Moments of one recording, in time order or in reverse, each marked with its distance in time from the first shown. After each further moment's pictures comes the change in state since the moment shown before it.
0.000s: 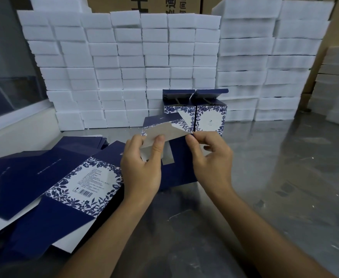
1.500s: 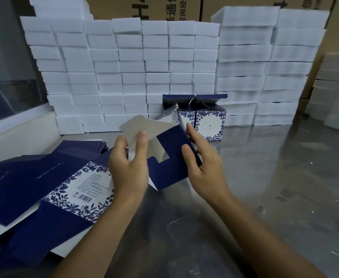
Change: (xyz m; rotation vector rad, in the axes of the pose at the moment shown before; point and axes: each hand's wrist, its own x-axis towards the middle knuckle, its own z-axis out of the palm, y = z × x) left_hand 0.016 -0.005 -0.010 -0.159 0.105 -0.082; right_hand -0.002 0.004 -0.001 0.085 -0.288 -0.046
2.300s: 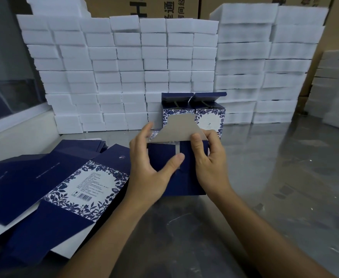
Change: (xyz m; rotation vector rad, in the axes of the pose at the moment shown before) left_hand -0.016 -0.005 0.007 0.115 -0.378 0.120; right_hand 0.006 -0.013 -0.001 0.230 0.121 0.147
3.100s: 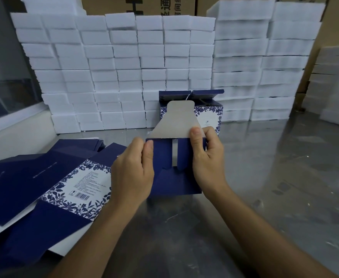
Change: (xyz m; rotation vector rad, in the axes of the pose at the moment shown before) left_hand 0.004 -0.005 -0.017 0.521 0.150 0.284; right_hand 0.001 -0.005 0.005 0.031 0.100 0.022
